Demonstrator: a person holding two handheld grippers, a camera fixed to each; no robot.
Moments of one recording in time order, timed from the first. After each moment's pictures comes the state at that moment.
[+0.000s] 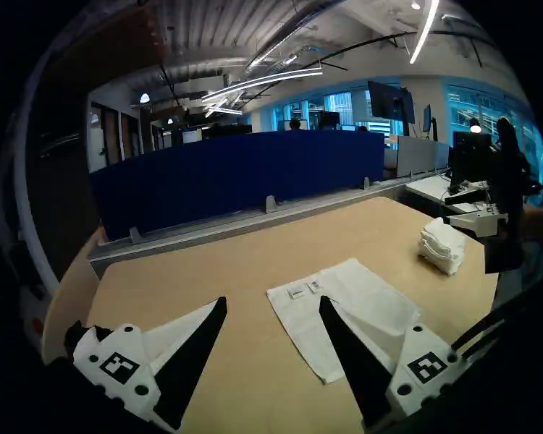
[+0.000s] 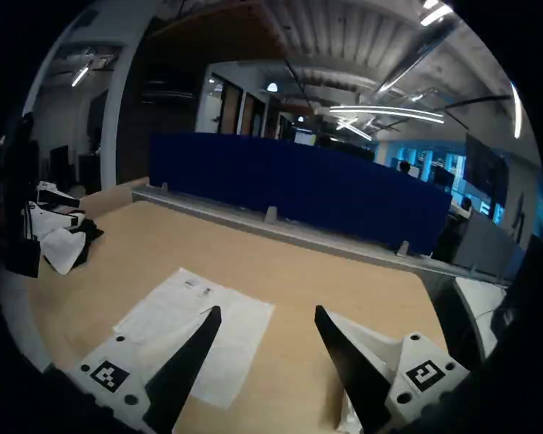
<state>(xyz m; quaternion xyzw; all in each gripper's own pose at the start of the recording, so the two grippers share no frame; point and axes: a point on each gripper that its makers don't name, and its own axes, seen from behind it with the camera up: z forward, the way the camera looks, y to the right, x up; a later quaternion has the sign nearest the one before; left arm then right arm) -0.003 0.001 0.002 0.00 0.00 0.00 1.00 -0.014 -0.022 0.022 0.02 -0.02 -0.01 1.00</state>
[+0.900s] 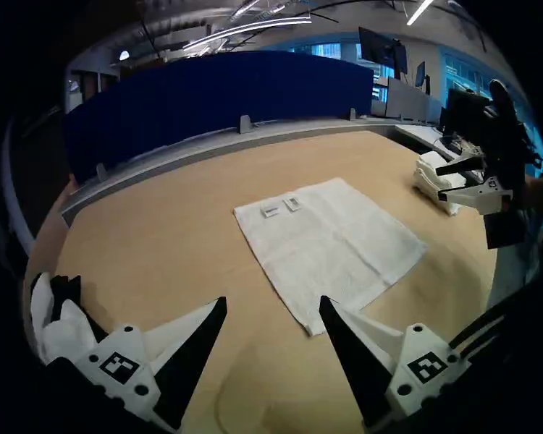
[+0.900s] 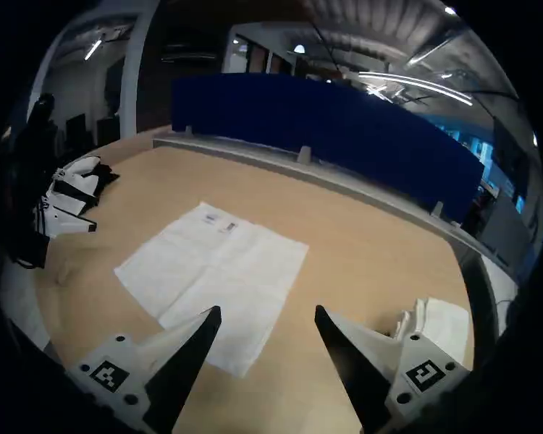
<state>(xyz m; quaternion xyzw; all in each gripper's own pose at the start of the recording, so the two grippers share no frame) -0.150 0.047 0.050 -0.04 -0.14 0.00 0.99 -0.129 -0.064 0.047 0.07 -0.13 -0.03 0.99</state>
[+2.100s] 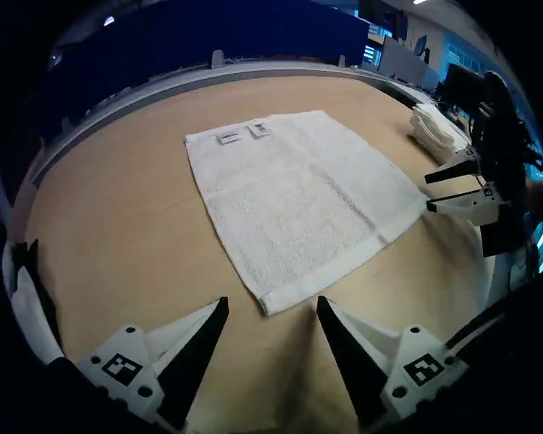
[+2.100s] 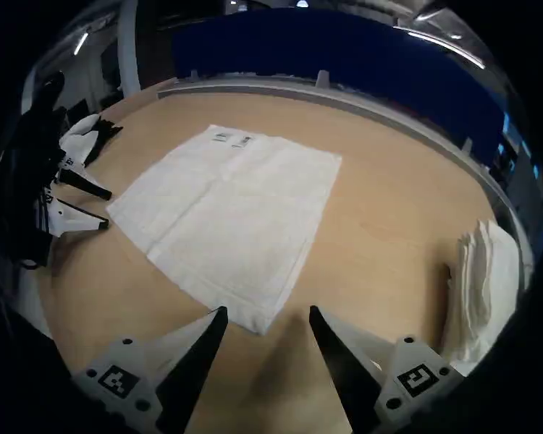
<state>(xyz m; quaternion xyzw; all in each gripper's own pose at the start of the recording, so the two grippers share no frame) -0.234 0.109 0.079 -0.09 -0.25 -0.01 0.96 -0.248 -0.085 0.025 0.12 -0.25 0.00 0.96</state>
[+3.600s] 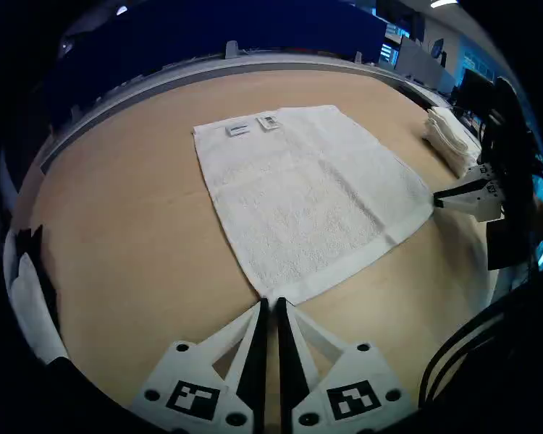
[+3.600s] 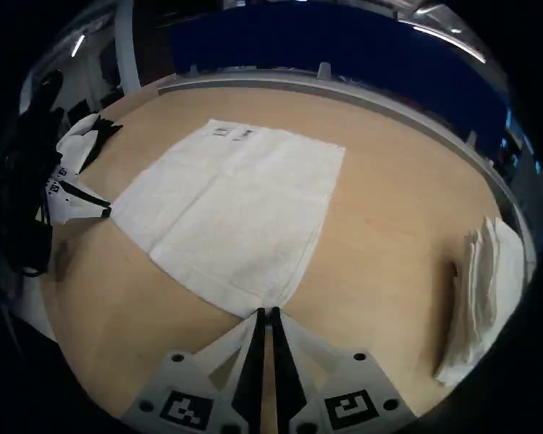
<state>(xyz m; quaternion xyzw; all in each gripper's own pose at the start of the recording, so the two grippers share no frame) -0.233 0.107 0.079 -0.06 -0.28 -0.03 0.96 -0.249 -0.087 0.028 0.13 -0.26 0.01 0.96</state>
